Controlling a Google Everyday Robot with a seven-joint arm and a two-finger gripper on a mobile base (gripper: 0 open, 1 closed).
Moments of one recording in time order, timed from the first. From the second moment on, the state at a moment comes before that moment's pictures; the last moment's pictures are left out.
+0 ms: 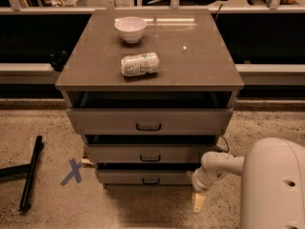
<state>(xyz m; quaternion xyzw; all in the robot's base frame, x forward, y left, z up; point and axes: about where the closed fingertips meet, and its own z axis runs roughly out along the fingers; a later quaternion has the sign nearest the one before) 0.510 -0.181 0.267 -0.69 0.70 0.13 0.09</state>
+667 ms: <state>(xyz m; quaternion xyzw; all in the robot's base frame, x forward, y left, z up) 0.523 -0.179 0.242 -0.71 0.69 0.11 0.11</state>
